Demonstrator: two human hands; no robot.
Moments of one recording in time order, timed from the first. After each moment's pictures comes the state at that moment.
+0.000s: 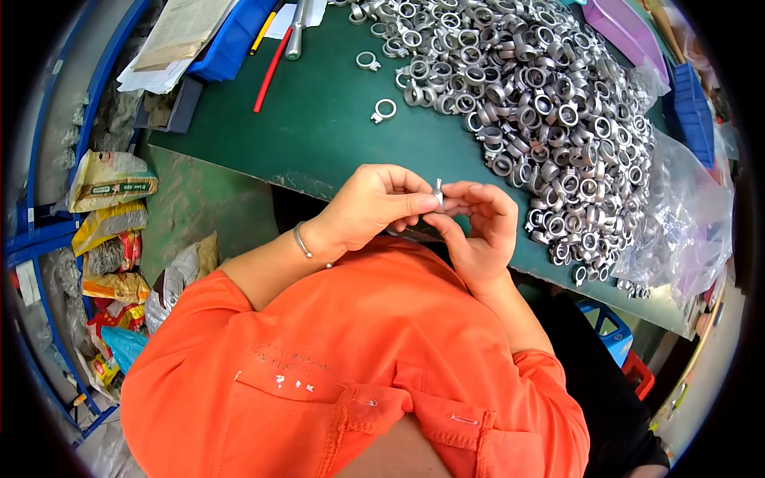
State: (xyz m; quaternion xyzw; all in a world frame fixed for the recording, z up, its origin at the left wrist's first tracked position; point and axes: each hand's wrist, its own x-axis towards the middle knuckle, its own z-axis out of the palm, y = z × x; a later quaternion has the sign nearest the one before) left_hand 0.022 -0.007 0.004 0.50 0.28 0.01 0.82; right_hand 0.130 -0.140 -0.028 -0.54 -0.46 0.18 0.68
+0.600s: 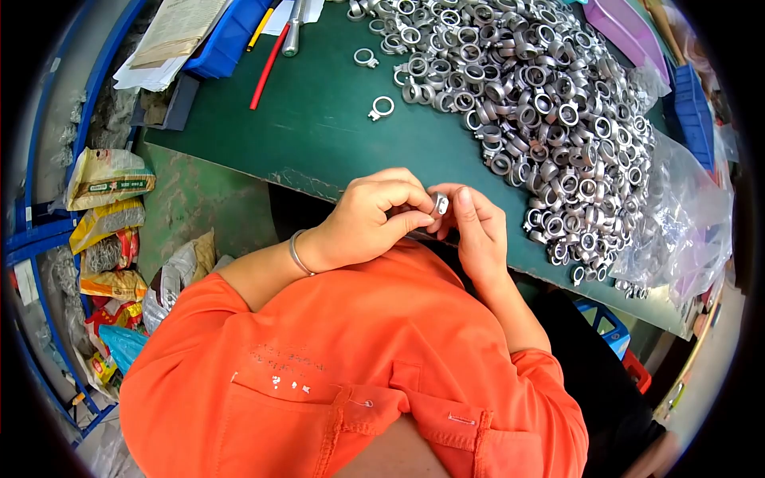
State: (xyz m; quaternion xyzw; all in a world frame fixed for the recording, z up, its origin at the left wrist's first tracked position) left_hand 0.017 -0.014 0.006 0.78 0.09 0.19 0.59; right_hand 0.139 -0.144 -0.012 -0.55 -0.24 0.48 0.64
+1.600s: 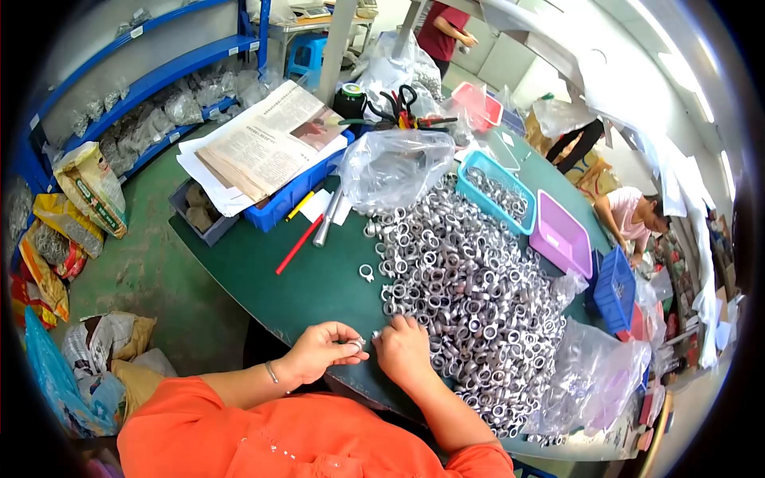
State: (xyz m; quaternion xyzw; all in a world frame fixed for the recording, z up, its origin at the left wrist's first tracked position) left_hand -0.009 0.021 -0.005 0.35 0.27 0.20 0.87; right_hand 0.159 -0.049 0.013 -0.72 -0.68 -0.01 0.11
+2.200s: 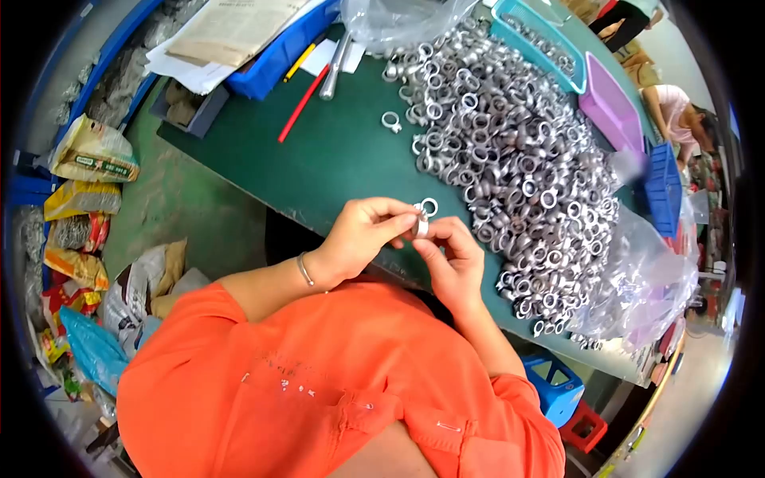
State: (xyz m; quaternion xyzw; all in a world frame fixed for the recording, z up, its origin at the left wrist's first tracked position) left_hand 0.014 0.004 0.001 0.48 0.27 0.20 0.81; right_hand 0.136 -0.102 0.003 -0.61 -0.45 0.28 0.58
